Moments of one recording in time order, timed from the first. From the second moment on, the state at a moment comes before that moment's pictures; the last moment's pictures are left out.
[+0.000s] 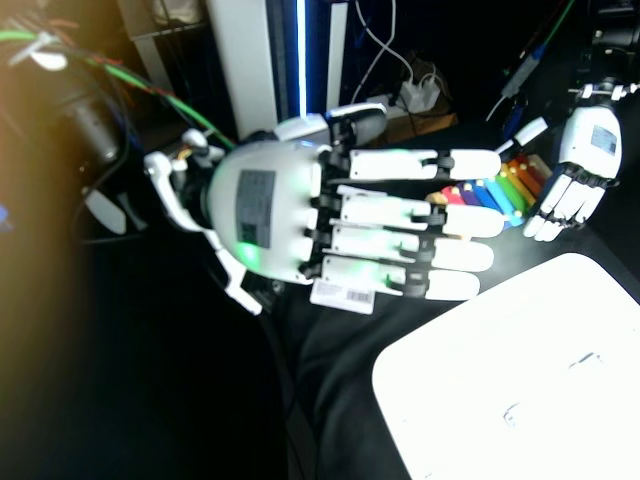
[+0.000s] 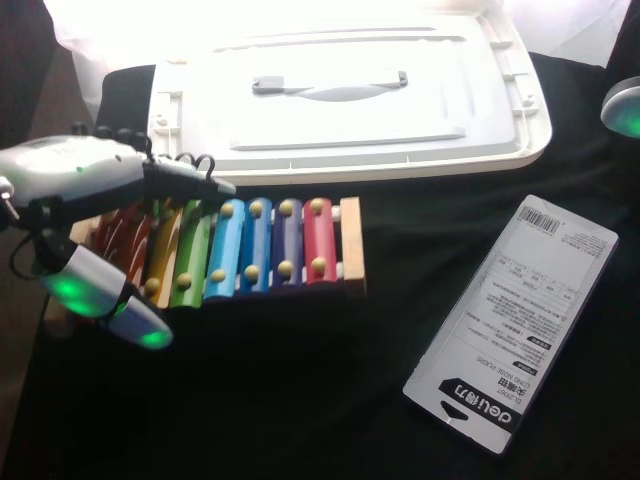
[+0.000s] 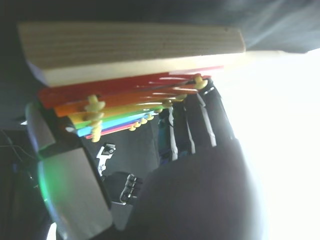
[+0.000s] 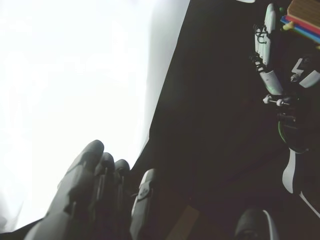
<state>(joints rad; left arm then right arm) 0.78 -0.90 1.15 0.34 -0.49 0.61 -0.93 -0.99 1.31 0.03 1.37 -0.05</state>
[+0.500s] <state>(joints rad) 0.65 -0.90 1.18 0.31 -0.50 0.67 -0.93 -0.99 1.31 0.03 1.37 -0.05</state>
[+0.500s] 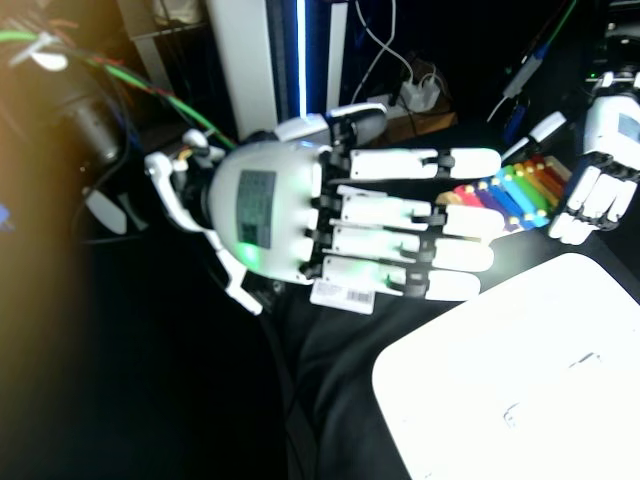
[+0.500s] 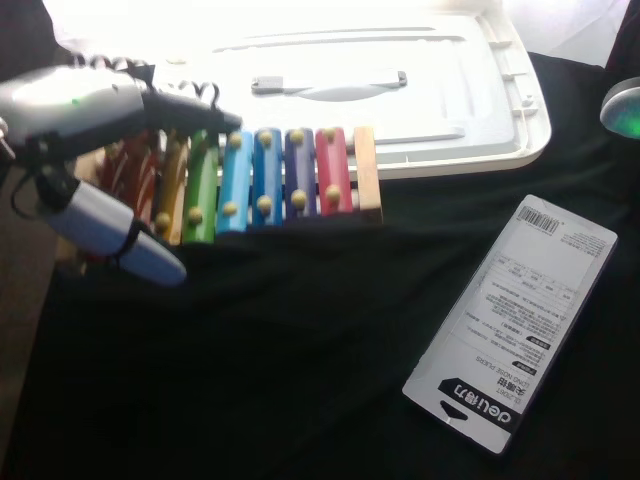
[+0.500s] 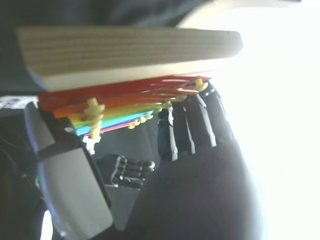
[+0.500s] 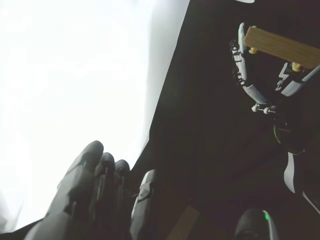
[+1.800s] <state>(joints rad) 0.42 -1.16 1.50 0.05 -0.20 0.96 -0.94 -1.05 1.31 0.01 1.37 -0.04</state>
